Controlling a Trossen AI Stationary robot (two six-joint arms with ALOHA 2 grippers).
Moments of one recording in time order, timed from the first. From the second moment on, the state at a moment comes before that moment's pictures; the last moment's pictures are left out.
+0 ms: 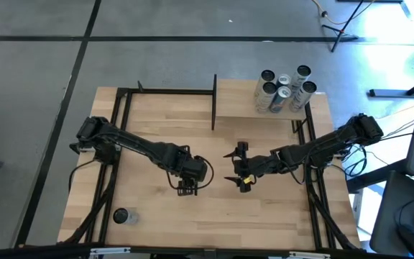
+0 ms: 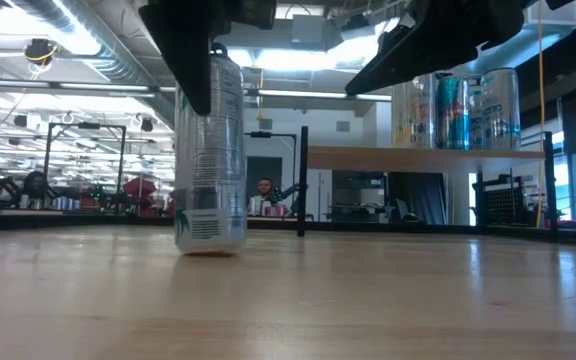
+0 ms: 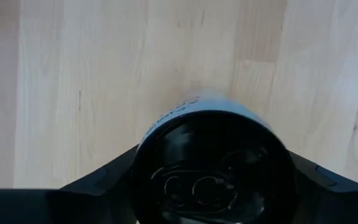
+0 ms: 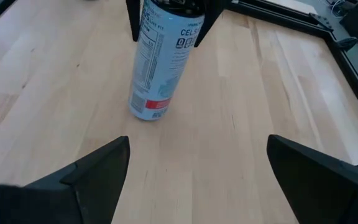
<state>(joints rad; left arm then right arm) -0.26 1.79 1.49 -1.01 -0.14 -0.39 0.32 1.41 0.86 -0.06 0.33 -0.06</state>
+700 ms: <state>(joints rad) -0.34 1.45 1.35 -1.12 -0.49 -0.50 0.32 1.49 0.86 0.09 0.07 -0.08</state>
